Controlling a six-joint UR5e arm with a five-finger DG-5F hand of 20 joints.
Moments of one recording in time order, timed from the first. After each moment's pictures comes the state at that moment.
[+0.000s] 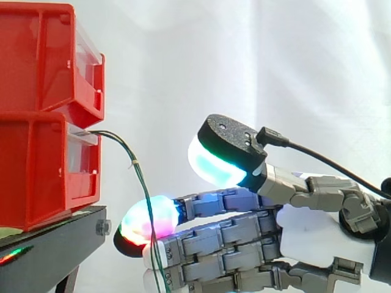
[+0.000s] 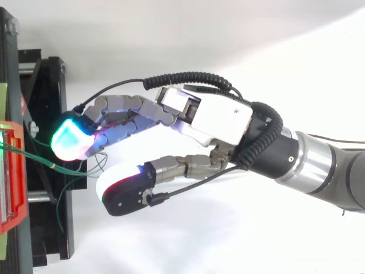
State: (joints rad) arm 0.24 -2.40 -1.30 -2.32 -1.00 -0.28
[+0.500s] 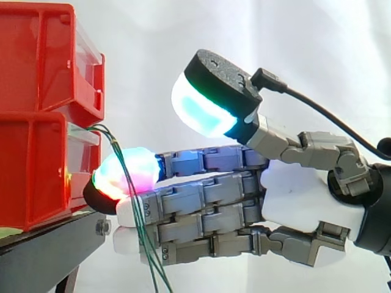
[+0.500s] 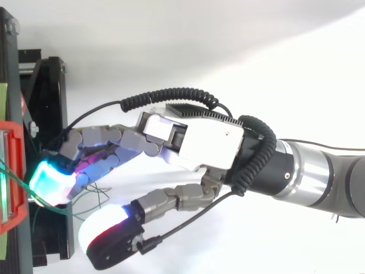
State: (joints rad) arm 0.25 -2.40 -1.25 -2.32 -1.10 -0.31
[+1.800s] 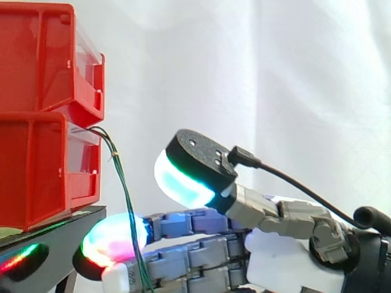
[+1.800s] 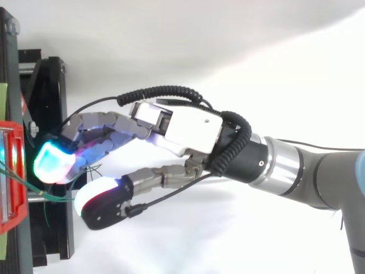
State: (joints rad) arm 0.24 -2.50 -1.20 -2.29 -1.06 -0.23
